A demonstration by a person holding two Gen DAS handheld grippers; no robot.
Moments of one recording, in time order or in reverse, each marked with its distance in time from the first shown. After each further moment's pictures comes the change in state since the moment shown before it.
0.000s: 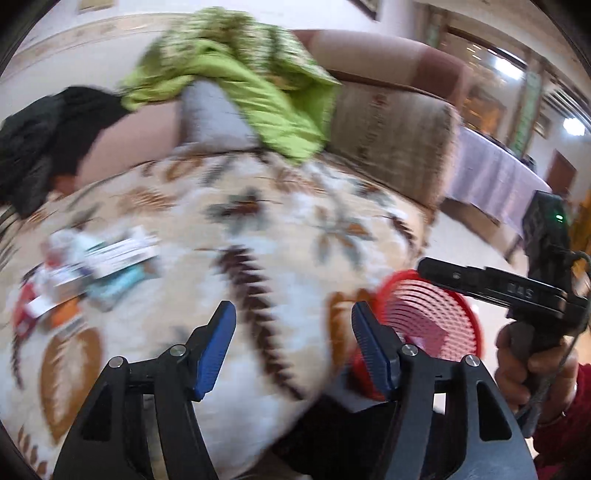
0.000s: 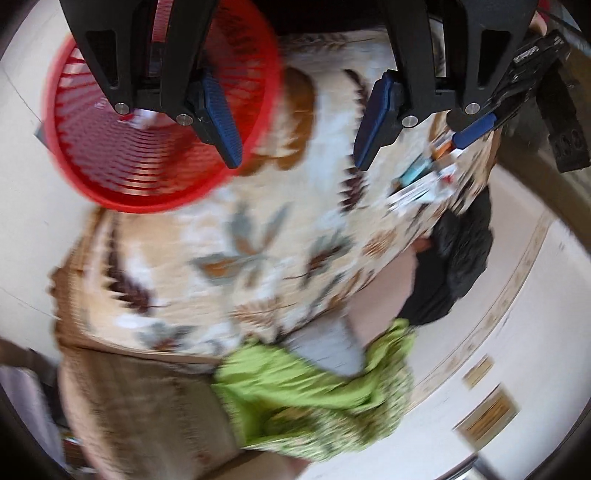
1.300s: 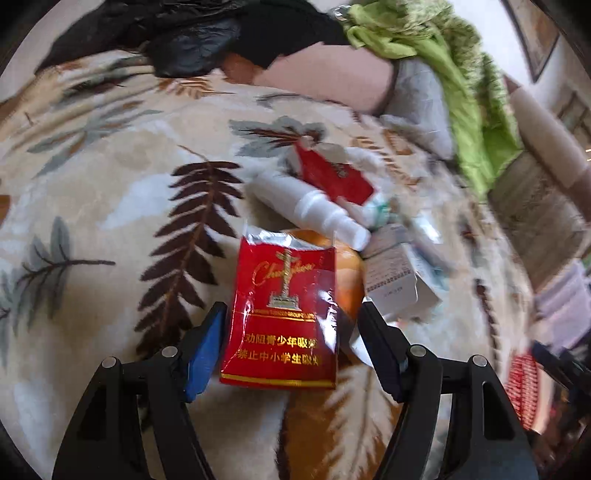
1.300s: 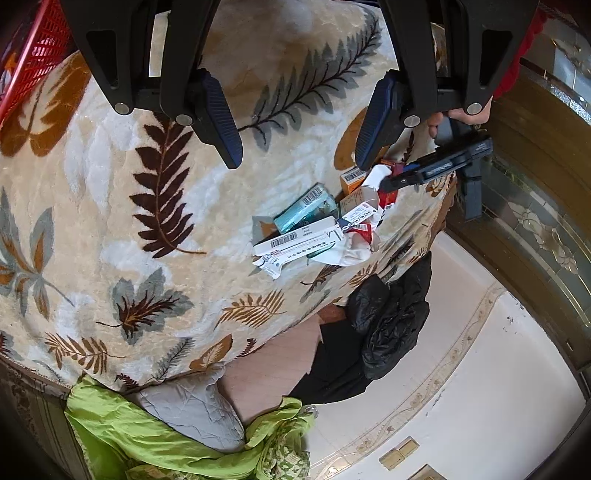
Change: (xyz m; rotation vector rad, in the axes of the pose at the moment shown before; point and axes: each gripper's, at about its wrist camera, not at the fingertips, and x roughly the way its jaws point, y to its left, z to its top) left arm 0.035 0.314 -0.033 -0.455 0.140 0.190; right arm 0.129 0.132 -0.017 -0.136 0.175 0.250
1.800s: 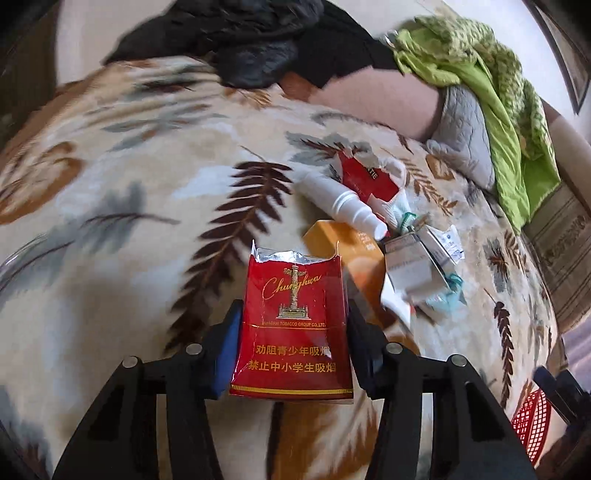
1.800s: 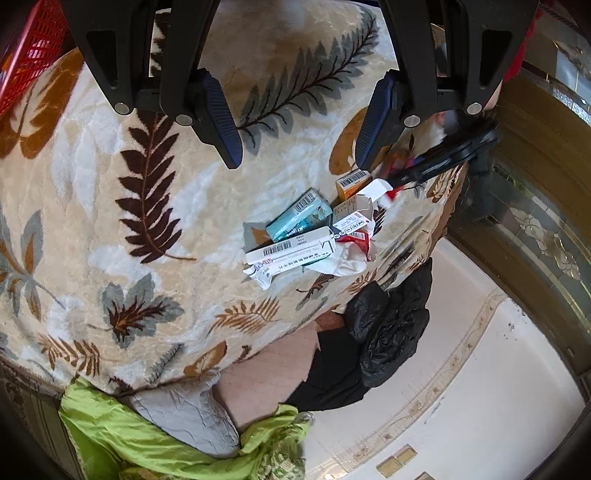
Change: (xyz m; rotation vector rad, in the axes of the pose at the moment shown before) left arm -0.051 -0.009 -0.035 -0.150 -0.103 0.181; right arm 0.018 0.006 0.000 0.019 0.049 -0.004
